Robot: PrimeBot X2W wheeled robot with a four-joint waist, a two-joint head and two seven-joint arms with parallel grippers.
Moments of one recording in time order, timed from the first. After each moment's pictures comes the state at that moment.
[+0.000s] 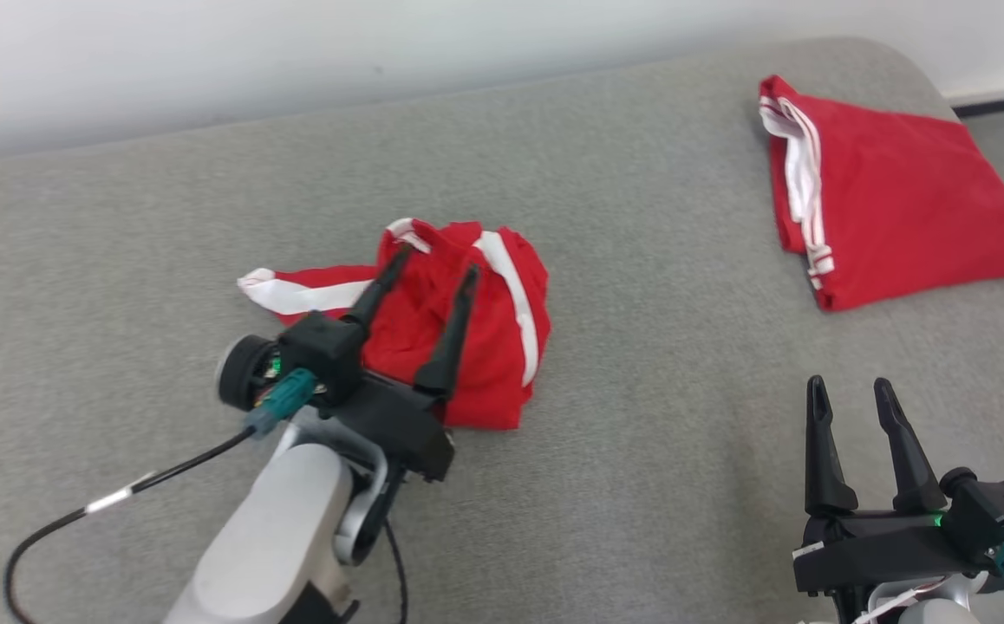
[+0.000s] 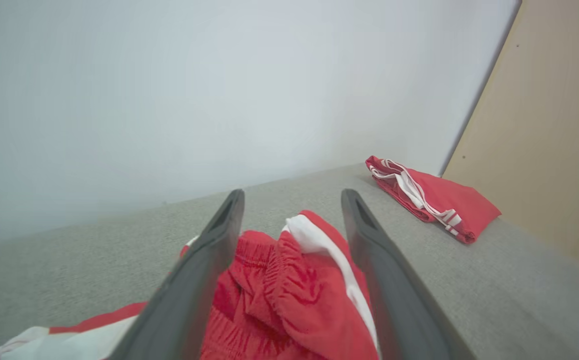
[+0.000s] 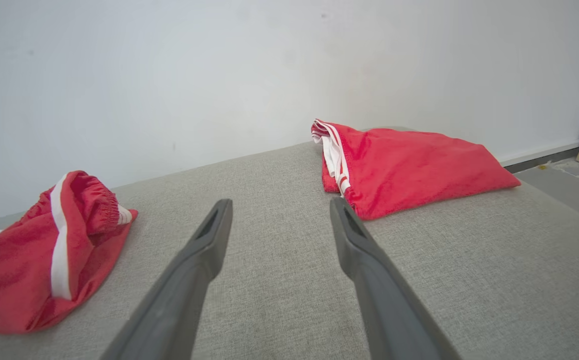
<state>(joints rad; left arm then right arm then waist) -0.64 0.10 -0.50 0.51 -0.43 -0.10 -0.25 -0.13 -0.05 -0.03 0.18 0.24 0.13 -0.26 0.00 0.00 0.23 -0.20</state>
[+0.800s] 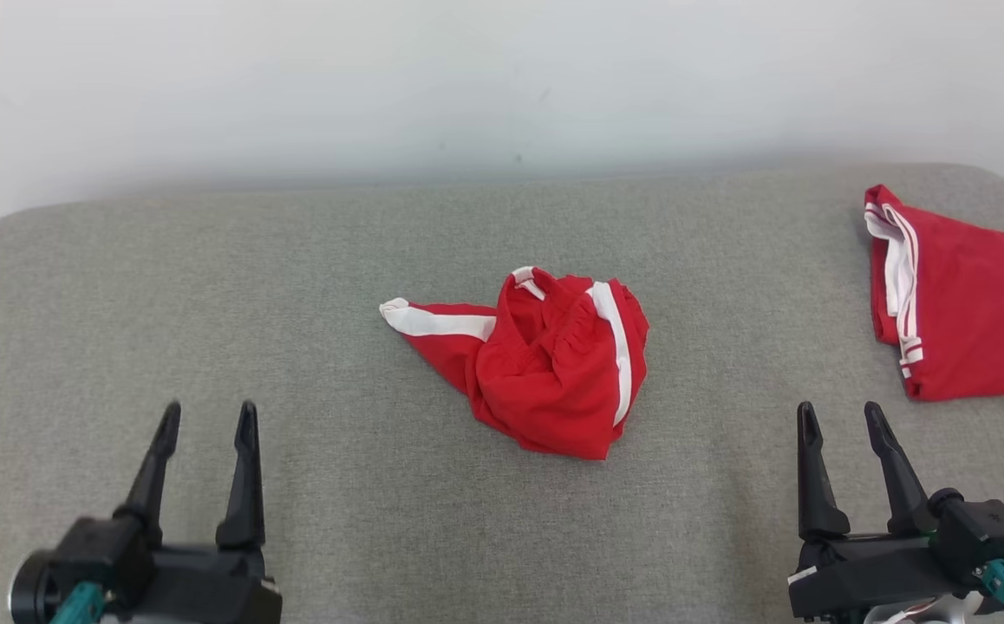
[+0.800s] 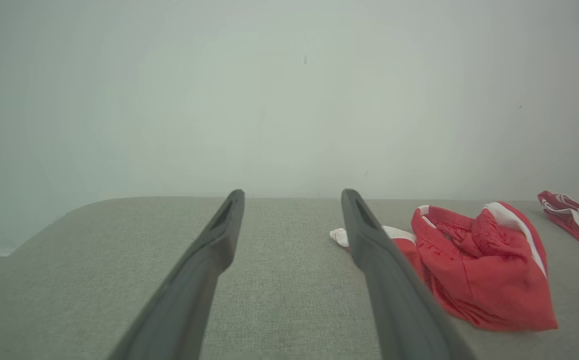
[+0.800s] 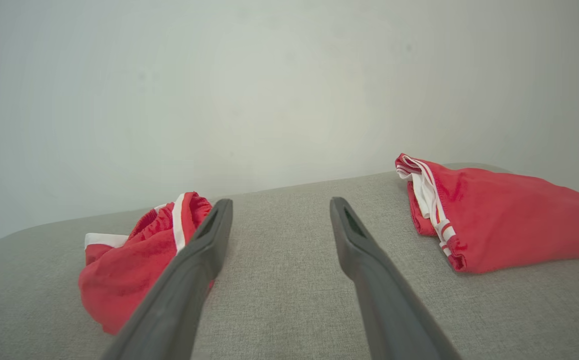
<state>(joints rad) -0.14 0.24 -0.15 0.12 -0.36 -0.02 -0.26 -0.08 -0.05 -0.02 0.17 0.21 0.13 -0.25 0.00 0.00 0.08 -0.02</state>
